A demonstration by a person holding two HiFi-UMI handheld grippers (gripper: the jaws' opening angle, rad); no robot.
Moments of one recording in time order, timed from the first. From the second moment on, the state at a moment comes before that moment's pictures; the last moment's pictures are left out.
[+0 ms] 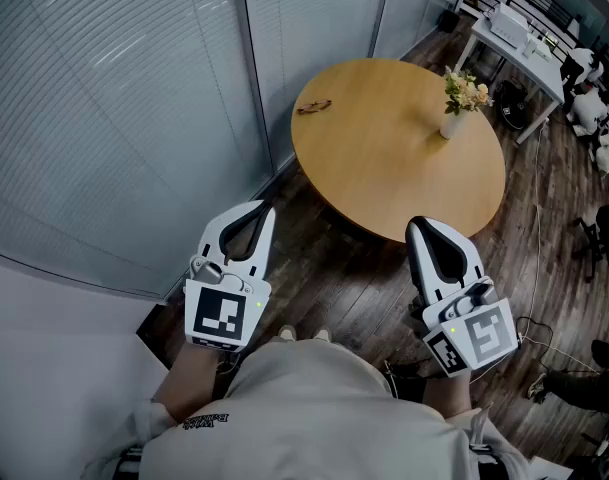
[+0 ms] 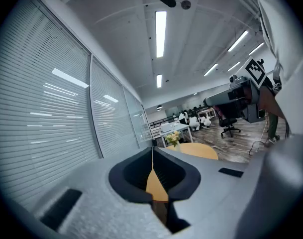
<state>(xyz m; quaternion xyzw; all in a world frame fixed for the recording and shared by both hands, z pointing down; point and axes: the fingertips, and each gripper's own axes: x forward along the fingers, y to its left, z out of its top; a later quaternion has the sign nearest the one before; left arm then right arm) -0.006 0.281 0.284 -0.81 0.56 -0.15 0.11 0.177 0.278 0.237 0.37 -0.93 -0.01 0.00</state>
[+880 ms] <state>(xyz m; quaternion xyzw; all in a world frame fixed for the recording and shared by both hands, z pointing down) 0.046 0.274 0.304 -0.80 0.57 -0.16 0.10 0.229 0.255 0.287 0.38 -0.93 0.00 0.02</state>
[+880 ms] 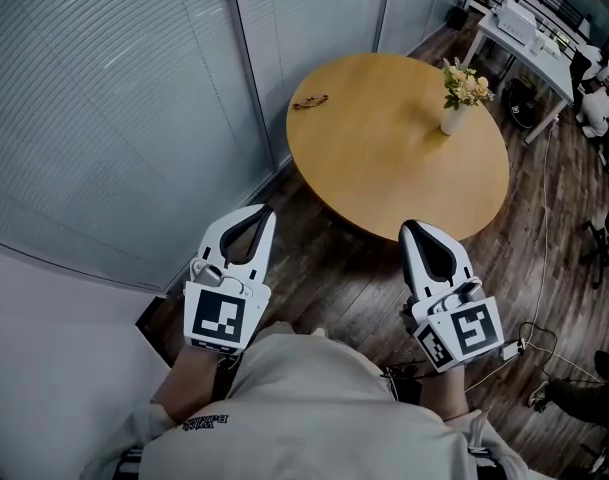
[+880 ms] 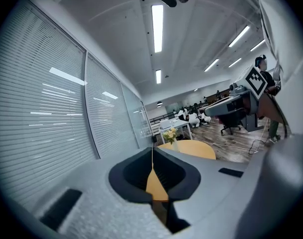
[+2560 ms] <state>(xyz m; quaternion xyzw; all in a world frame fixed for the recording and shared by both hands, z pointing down) -0.001 0.193 0.352 -0.81 0.55 -0.18 0.05 0.173 0.171 0.328 0.38 -0.93 0.02 0.04</state>
